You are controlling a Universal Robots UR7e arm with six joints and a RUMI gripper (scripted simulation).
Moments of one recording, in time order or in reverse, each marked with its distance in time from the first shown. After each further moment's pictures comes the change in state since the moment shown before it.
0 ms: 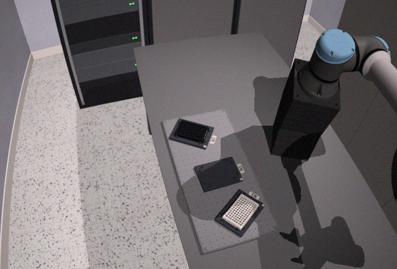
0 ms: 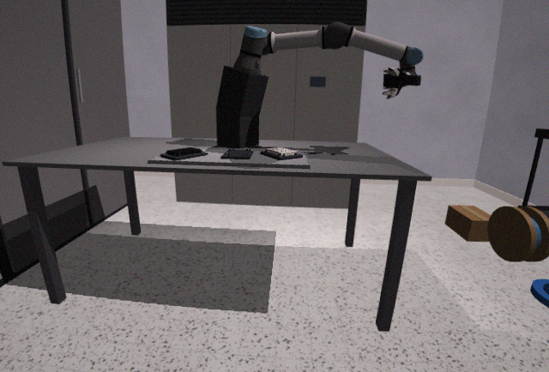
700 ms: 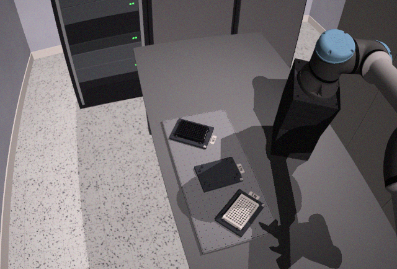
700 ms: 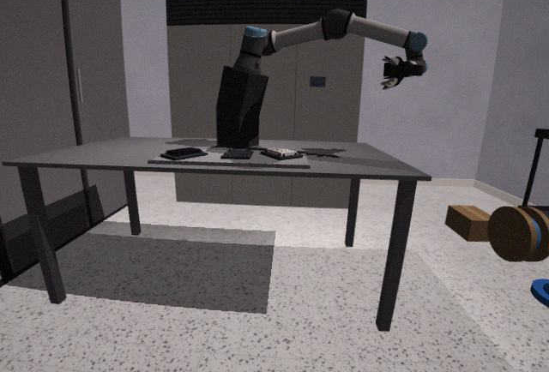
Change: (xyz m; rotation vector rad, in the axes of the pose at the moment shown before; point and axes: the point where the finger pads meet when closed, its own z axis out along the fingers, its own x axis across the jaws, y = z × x) arm 0.050 -0.009 0.070 -0.163 -0.023 -0.029
